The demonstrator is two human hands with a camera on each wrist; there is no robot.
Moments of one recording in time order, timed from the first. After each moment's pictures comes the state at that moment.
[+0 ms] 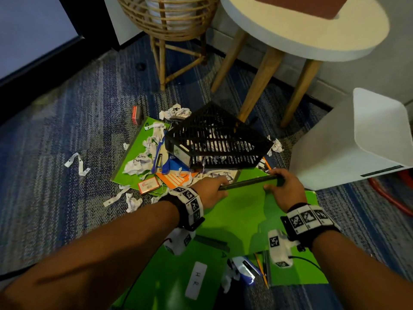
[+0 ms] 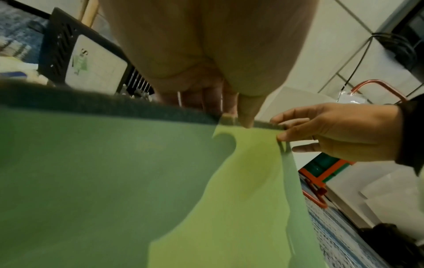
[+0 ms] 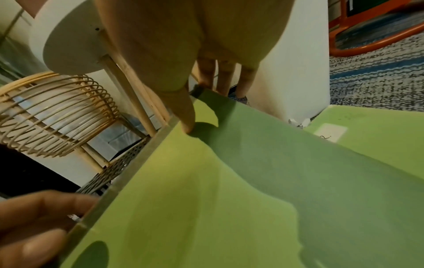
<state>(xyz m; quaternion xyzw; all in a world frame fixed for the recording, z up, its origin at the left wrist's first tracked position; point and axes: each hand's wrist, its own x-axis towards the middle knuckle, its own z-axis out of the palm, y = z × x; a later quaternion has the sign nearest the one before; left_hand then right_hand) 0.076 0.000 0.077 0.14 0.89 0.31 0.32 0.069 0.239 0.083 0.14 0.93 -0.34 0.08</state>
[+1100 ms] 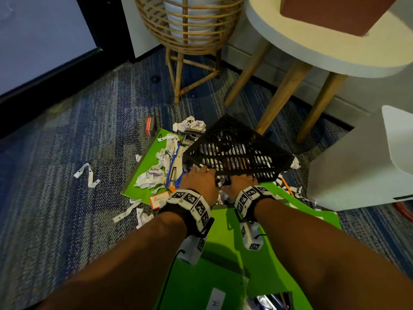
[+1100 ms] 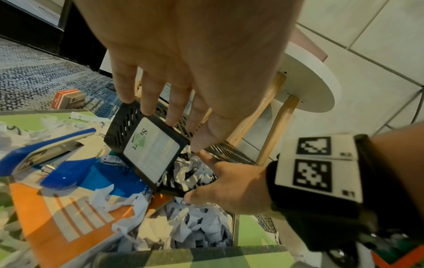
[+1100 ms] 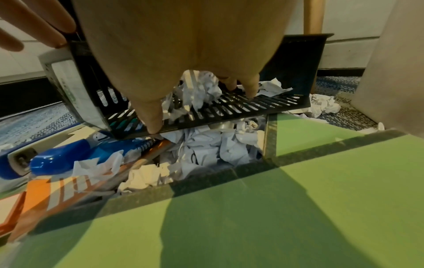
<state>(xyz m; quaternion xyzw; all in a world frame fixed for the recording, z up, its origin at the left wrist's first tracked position) 0.047 -0.059 0.081 0.01 0.96 0.15 0.24 -0.007 0.084 0.017 -0.03 0.94 0.00 0.33</state>
